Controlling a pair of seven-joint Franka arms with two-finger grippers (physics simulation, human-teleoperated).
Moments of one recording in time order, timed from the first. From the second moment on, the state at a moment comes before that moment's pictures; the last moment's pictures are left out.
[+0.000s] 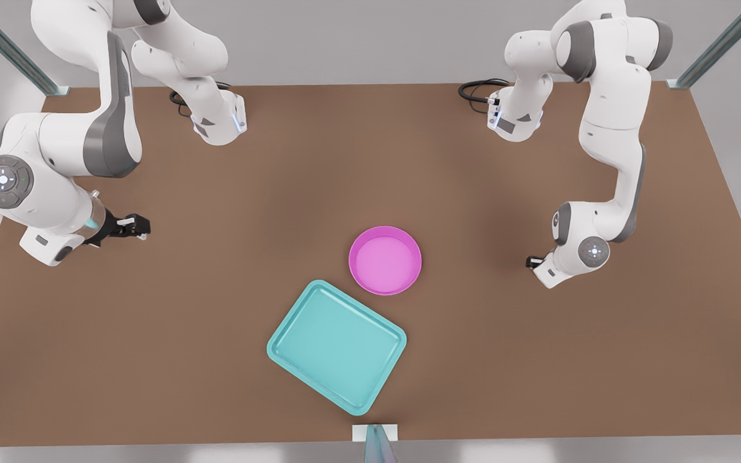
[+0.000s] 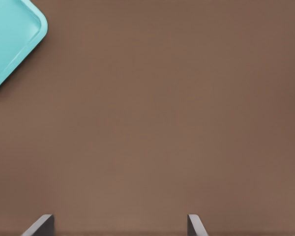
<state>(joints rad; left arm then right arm) -0.07 0.51 0.06 -2.07 0.06 2.39 0.09 0.06 0.20 -0.01 -1.45 -0.11 1.51 -0.15</state>
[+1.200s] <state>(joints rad) -0.16 0.18 0.01 -1.29 -0.02 1.31 -0.31 0.45 0.40 0.05 -2.07 0.52 2.19 -0.07</state>
